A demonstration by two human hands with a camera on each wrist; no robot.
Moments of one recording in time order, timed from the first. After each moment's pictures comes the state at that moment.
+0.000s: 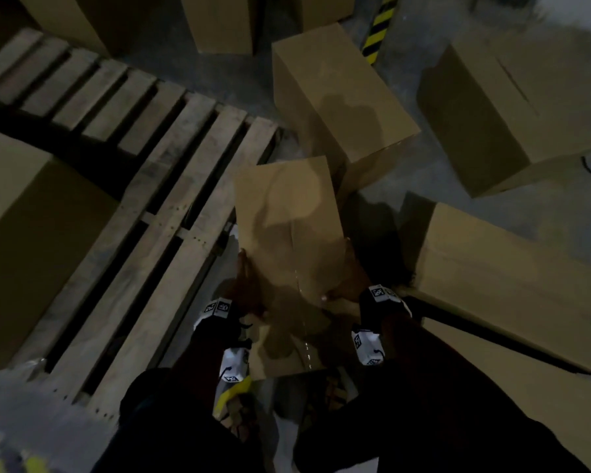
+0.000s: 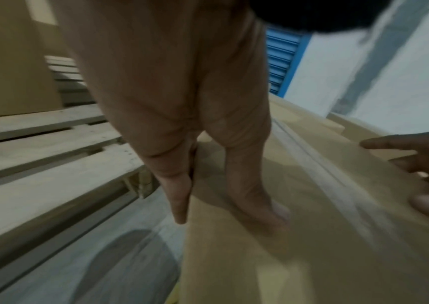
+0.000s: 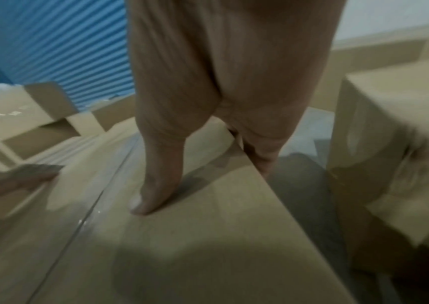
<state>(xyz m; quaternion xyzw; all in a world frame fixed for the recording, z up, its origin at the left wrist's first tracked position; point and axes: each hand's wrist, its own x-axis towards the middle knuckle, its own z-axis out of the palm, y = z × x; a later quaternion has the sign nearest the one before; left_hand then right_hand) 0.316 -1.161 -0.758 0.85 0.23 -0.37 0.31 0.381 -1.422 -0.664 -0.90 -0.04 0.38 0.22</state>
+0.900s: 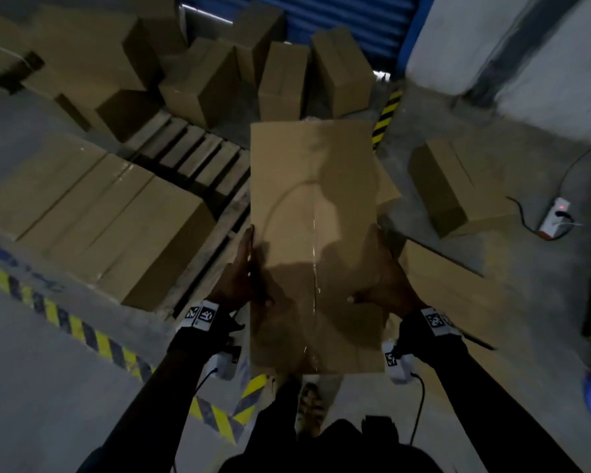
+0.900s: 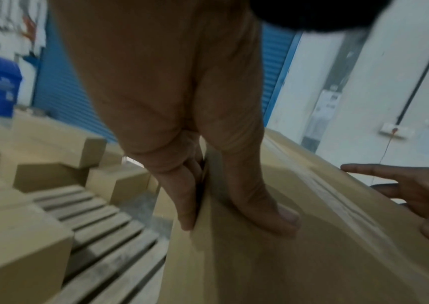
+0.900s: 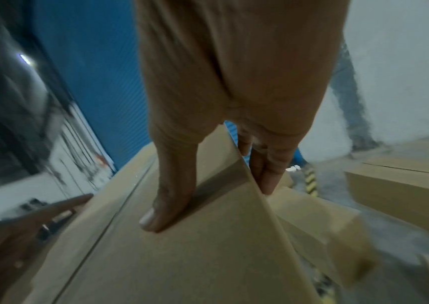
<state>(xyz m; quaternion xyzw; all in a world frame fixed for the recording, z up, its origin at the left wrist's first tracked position) 0.130 -1.086 -0.168 0.80 0.17 -0.17 0.55 0.219 -1.399 -0.167 -0.90 -0.10 0.21 0.38</state>
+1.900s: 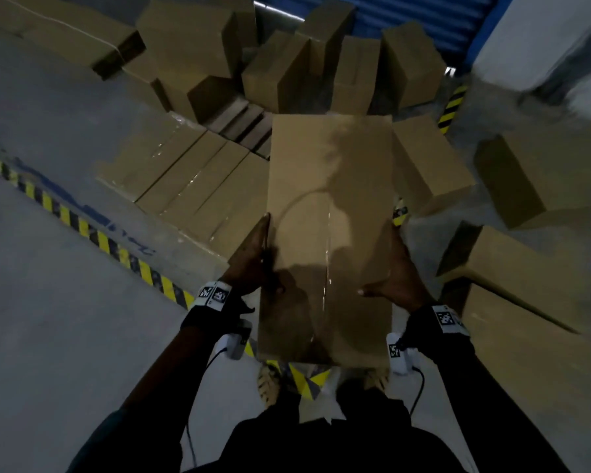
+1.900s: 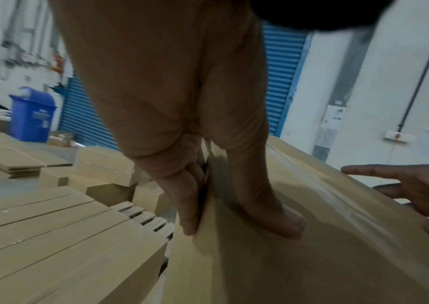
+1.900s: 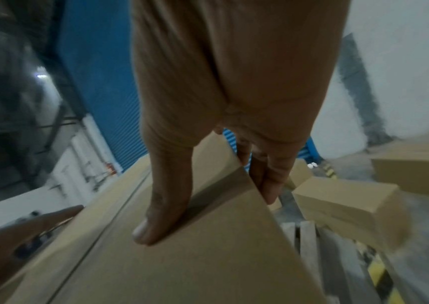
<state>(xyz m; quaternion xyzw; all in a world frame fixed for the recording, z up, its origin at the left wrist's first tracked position) -0.087 -0.832 -0.136 0.83 0.17 -0.15 0.50 0.003 -1.146 -0.151 -0.88 -0.14 0.18 0.42</state>
